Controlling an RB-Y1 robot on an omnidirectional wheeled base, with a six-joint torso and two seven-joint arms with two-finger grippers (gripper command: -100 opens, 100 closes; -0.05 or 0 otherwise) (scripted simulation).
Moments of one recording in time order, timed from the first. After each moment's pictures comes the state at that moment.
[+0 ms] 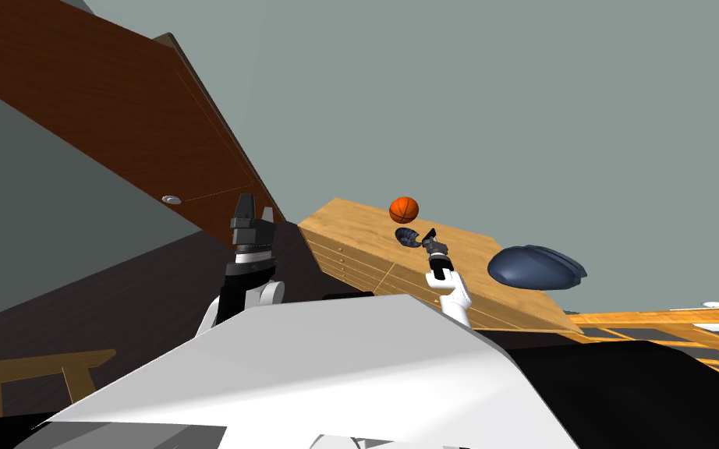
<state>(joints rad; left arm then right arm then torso) 0.49 0.01 -0.03 -2.37 -0.12 -0.37 -0.09 0.19 -0.27 -0.45 -1.58 0.61 -0.05 0.62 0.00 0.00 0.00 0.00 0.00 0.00</state>
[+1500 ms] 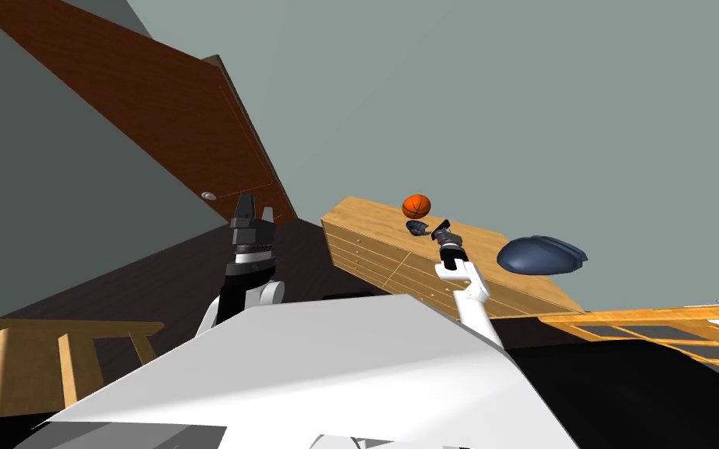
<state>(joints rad) 0.49 0.01 -0.03 -2.37 -0.12 -0.37 -0.09 0.21 -0.42 -0.42 -1.75 0.53 0.20 0.53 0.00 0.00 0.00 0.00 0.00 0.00</state>
